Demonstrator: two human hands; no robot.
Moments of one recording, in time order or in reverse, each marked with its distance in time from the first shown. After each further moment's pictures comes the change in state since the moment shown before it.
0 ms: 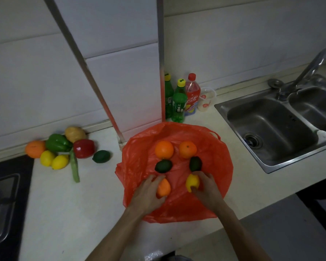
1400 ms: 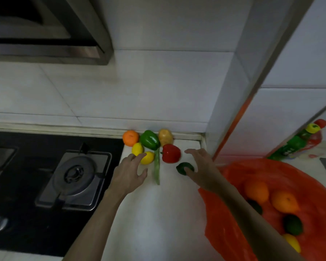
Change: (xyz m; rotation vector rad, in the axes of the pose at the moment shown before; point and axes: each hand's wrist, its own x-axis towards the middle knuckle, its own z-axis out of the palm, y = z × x) left_hand -0.100 -0.252 -0.192 0.080 0.476 -0.400; right_hand 0.093 -0.295 0.164 -0.287 -0.284 -0.552
